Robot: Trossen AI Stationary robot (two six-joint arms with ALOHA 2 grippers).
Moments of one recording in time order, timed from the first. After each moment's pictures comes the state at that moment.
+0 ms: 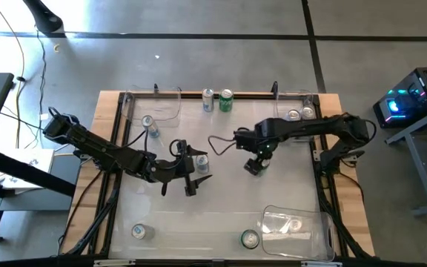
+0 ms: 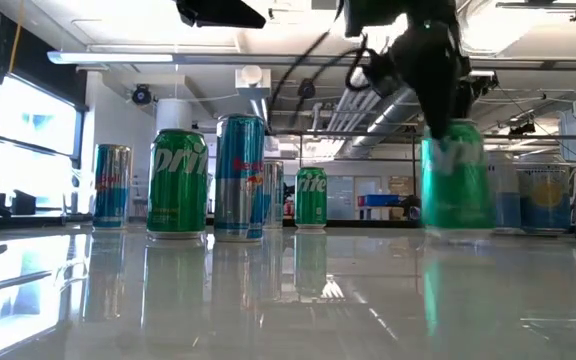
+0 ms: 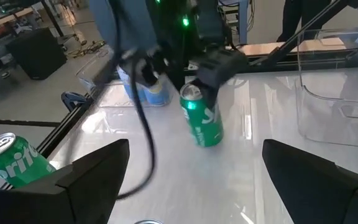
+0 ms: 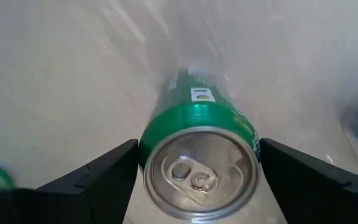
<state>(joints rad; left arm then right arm) -0.38 1.39 0.95 0.04 -0.64 -0.04 -0.04 1.67 1.37 -1.27 -0.08 0.58</state>
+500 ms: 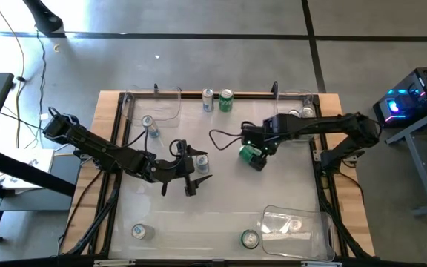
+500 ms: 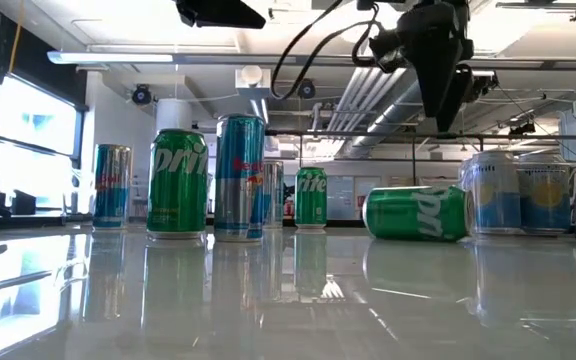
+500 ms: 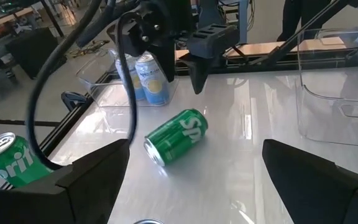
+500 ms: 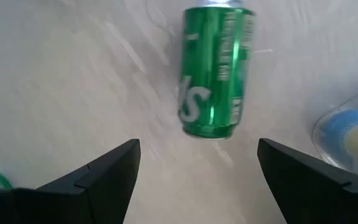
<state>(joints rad) -0.38 1.39 0.95 0.03 -0.64 -0.04 -0.04 1.57 1.37 -1.26 -0.01 0.55</state>
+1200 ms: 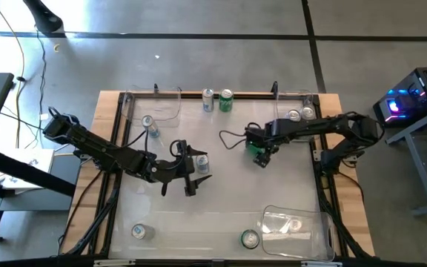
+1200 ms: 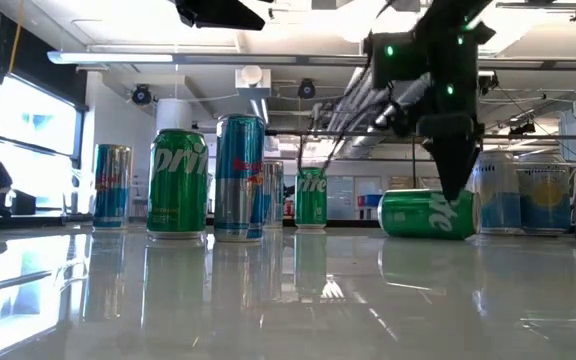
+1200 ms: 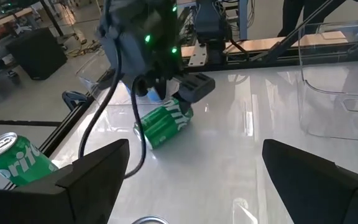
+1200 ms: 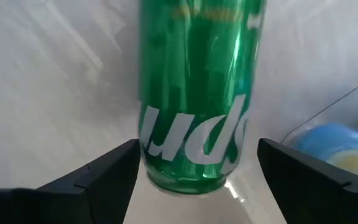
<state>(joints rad) -0.38 1.39 0.95 0.02 -0.64 -0.03 -0.15 1.57 1.02 -1.00 0.11 0.43</state>
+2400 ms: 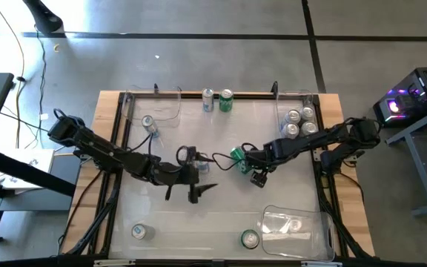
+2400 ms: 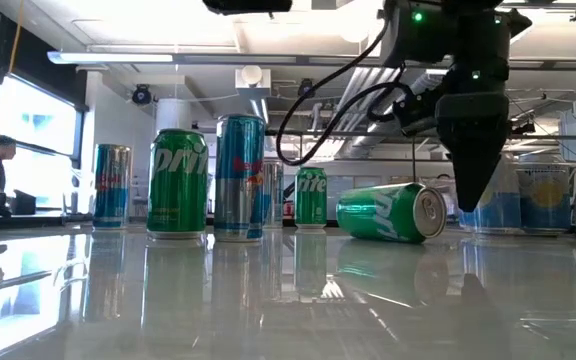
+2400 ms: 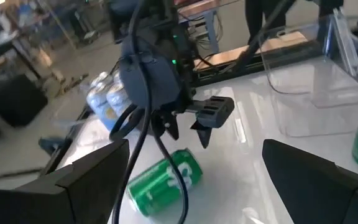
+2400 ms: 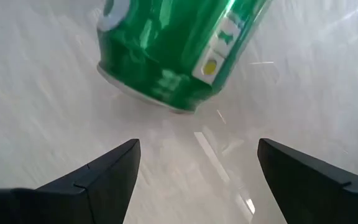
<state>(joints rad) -0.37 1.46 0.95 0.20 -0.53 0.19 0.09 1.57 0.95 -0.82 0.03 0.61</state>
